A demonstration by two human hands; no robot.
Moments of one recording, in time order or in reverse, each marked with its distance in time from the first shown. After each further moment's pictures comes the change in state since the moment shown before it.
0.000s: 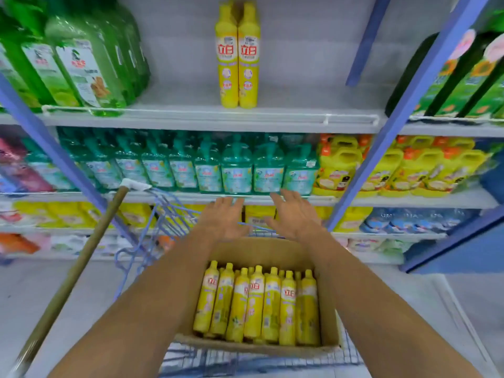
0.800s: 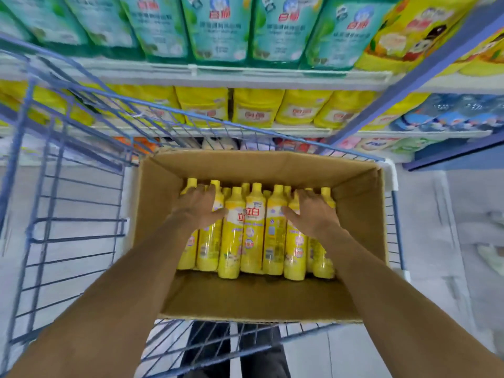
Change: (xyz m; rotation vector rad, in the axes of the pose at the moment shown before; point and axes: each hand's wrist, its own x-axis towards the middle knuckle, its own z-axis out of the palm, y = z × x) left_hand 0.075 -0.062 0.315 -0.197 -0.456 -0.103; right_hand -0.008 0.056 0.306 0.187 -0.482 0.362
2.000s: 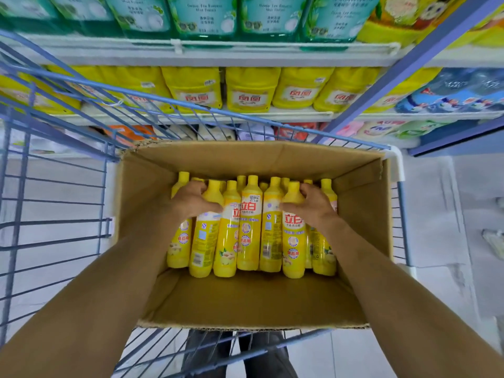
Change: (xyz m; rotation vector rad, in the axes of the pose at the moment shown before) left_hand 0.026 -0.005 0.032 -0.667 -0.074 -0.186; right_hand 0.021 0.025 0.036 0.699 -0.034 0.123
